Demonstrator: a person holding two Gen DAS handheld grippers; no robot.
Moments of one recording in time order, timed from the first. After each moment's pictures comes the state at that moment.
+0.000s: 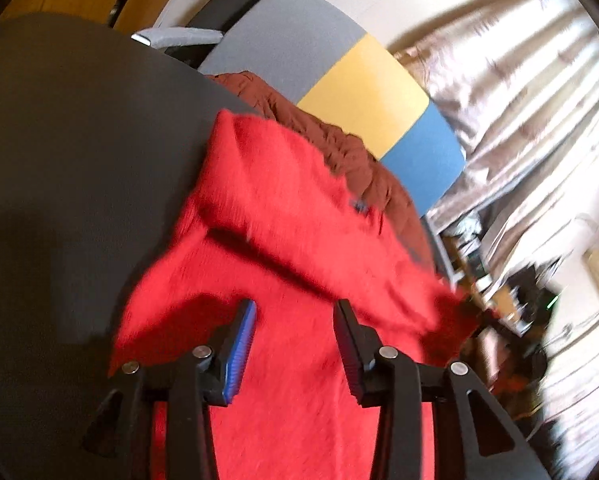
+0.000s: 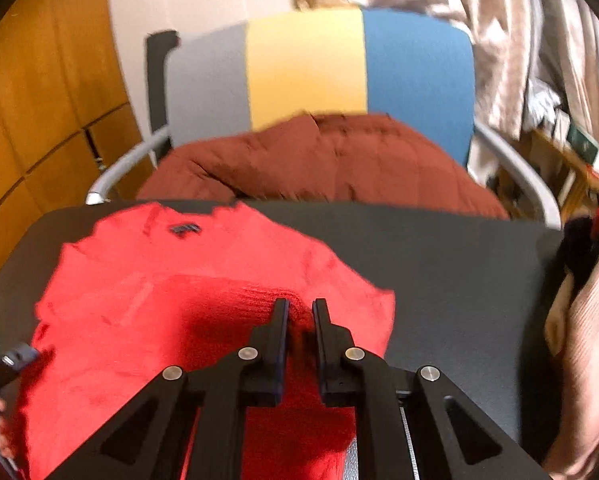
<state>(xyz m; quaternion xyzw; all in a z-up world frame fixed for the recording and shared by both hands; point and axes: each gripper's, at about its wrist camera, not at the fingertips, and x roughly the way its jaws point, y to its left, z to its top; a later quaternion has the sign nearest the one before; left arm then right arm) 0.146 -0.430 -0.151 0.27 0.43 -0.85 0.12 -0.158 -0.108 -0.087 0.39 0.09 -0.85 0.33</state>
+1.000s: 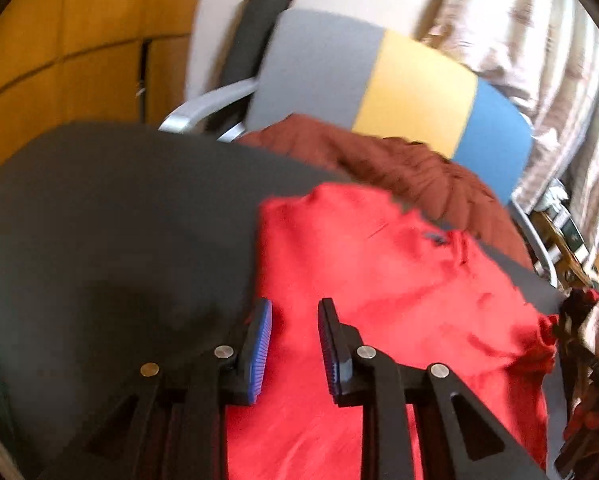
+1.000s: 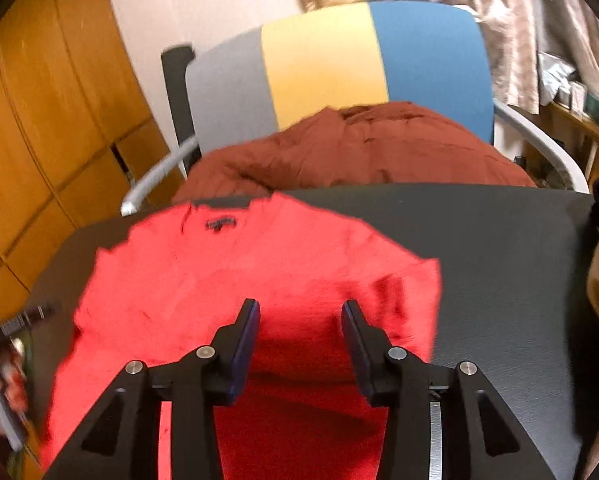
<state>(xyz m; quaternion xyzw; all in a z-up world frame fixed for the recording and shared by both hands) 0.100 -0.429 -0.101 0.33 0.23 -0.87 0.28 -0.130 -0.114 -0.098 0.39 0.06 -0.84 0.38</state>
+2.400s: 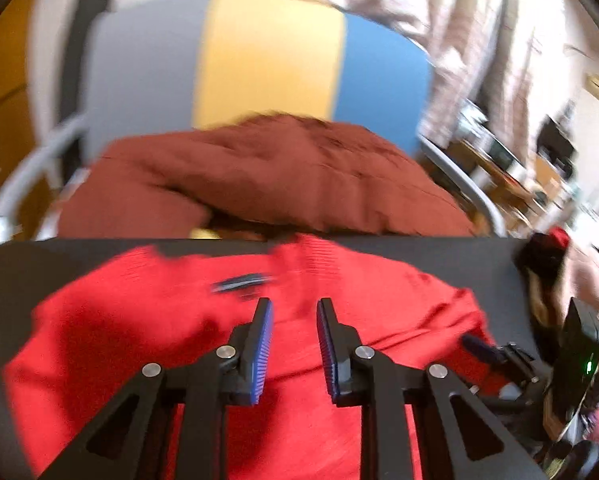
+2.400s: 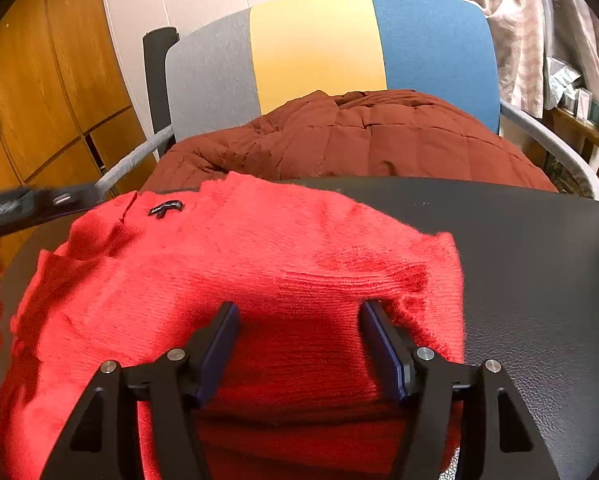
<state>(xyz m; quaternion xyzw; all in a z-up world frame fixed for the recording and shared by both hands) -0.127 -0.386 -0.111 0.39 0.15 -0.91 0.06 -0.183 -0.160 -0.147 0.37 0.06 -0.85 0.37</state>
